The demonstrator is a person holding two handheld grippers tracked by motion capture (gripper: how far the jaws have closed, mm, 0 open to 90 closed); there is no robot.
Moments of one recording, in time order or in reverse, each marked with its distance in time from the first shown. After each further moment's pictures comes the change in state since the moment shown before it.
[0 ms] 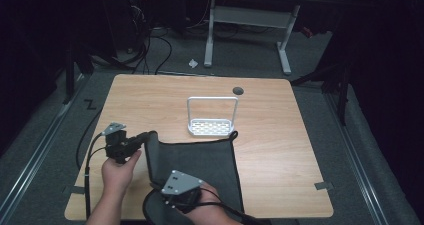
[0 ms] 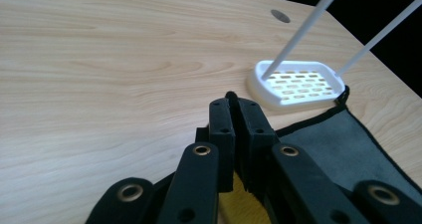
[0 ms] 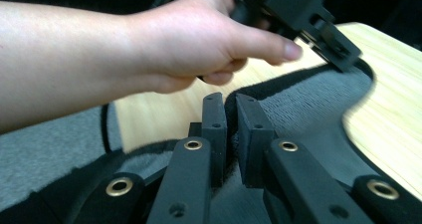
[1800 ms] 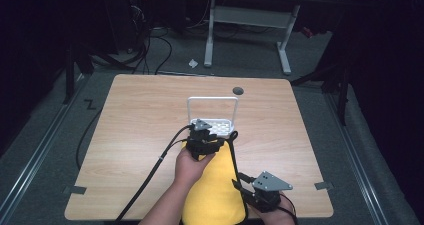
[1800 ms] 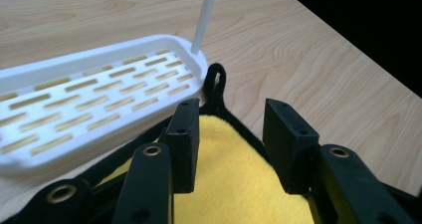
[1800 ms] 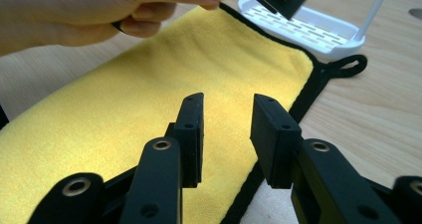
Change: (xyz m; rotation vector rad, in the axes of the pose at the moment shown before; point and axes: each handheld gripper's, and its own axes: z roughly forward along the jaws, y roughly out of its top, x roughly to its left) left arm -0.149 -0.005 0.126 0.163 -0.182 0.213; right arm -0.081 -0.124 -0.133 0.080 -0.302 0.238
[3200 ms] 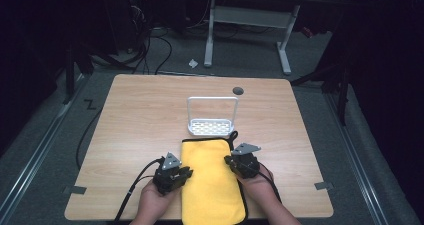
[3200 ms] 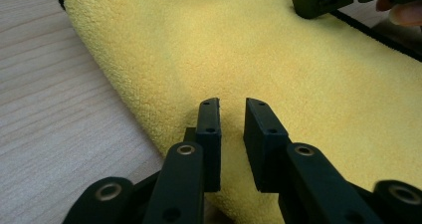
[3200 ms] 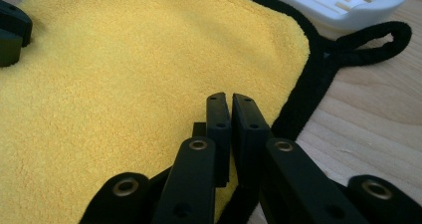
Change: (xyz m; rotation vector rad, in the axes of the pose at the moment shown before) left arm 0.023 -0.103 -0.068 0.083 0.036 0.096; right arm -0.045 0.022 0.100 0.250 -0.033 0.028
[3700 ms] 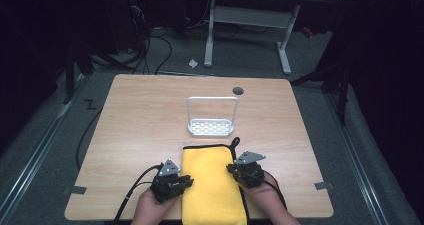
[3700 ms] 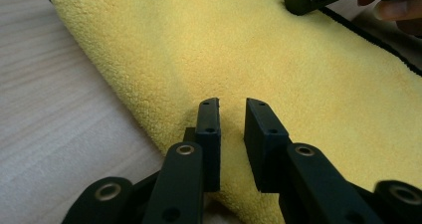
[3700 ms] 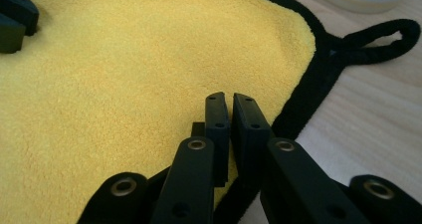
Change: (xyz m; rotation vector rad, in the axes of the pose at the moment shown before) left arm -0.010 -0.013 -0.013 0.037 -0.103 -0.005; right arm 0.010 -0.019 -0.019 0.012 0.041 -0.026
